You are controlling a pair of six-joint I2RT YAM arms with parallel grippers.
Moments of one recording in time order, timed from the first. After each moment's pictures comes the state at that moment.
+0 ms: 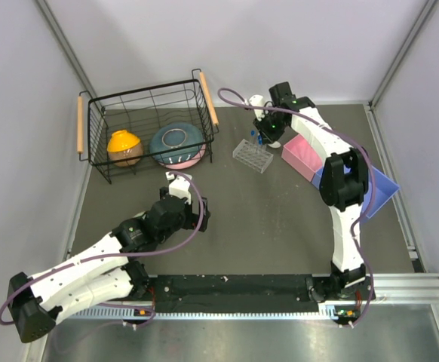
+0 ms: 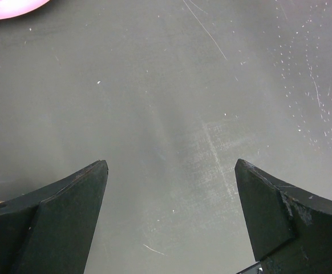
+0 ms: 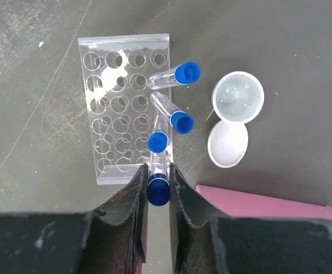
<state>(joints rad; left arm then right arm) -0.89 0.79 0.59 -0.37 -0.35 -0.43 0.35 2.18 2.04 -0.87 -0.28 -0.51</state>
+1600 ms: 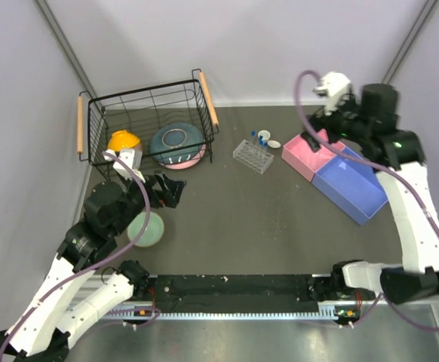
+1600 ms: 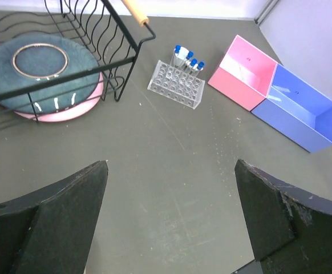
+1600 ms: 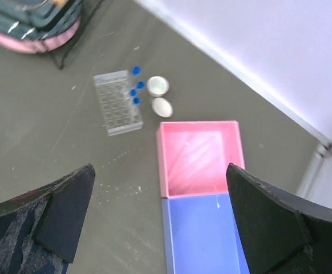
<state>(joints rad) -0.60 0.59 0.91 -0.52 -0.12 -0.40 0.24 1.29 1.62 -0.81 -0.28 -0.42</state>
